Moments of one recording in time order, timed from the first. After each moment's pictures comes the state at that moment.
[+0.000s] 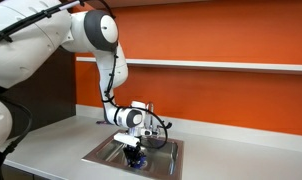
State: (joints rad) arm -0.10 0.72 -0.08 -2.06 0.04 2.59 -0.02
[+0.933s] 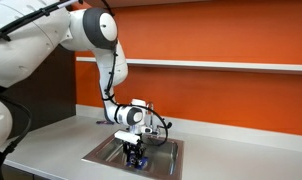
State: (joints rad) arm -0.09 0.70 -0.08 -2.06 0.04 2.59 -0.02
